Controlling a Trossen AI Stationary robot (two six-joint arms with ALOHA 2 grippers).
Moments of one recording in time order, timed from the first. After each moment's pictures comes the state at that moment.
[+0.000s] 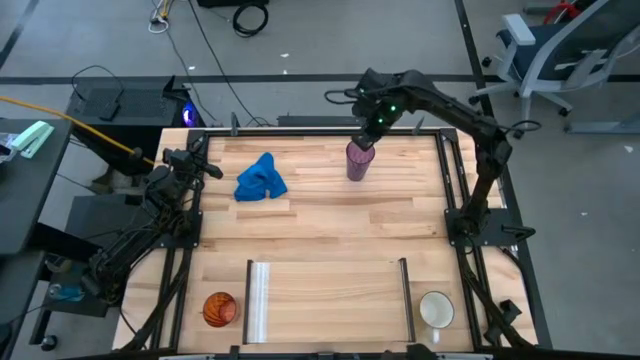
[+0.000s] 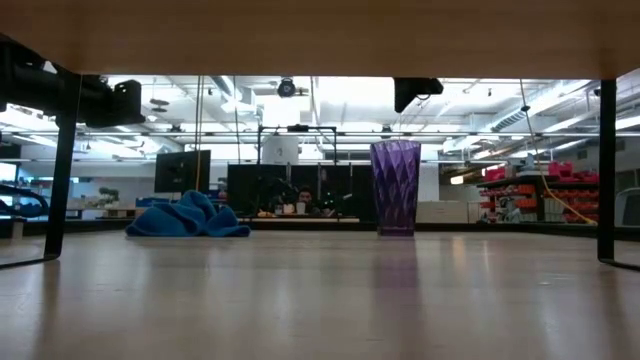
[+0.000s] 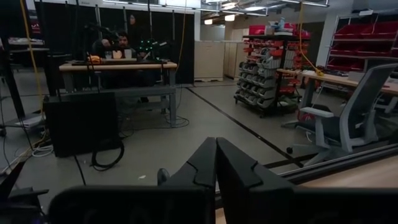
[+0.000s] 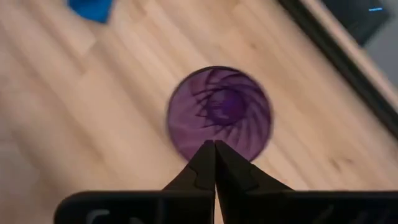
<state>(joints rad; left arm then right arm) 0.87 0.01 0.06 0.00 -0.35 -0.01 -0.59 1.79 1.91 -1.39 -0.13 0.17</state>
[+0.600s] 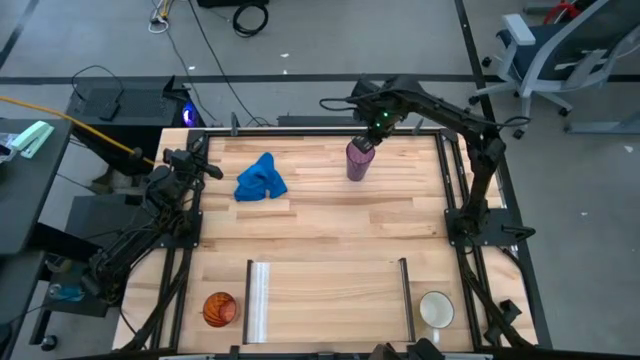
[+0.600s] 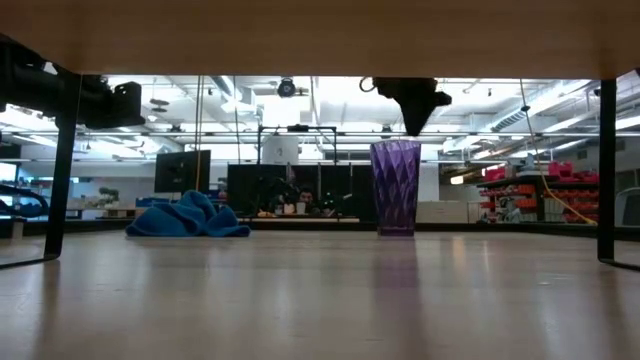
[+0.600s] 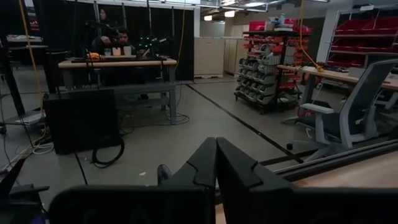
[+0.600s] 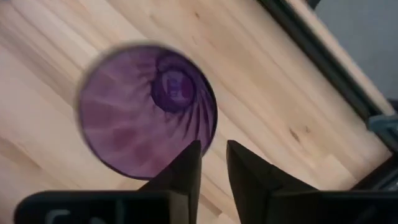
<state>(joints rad) 0.87 0.01 0.06 -0.01 -0.35 -0.01 -0.61 1.84 1.84 -1.42 0.01 0.22</state>
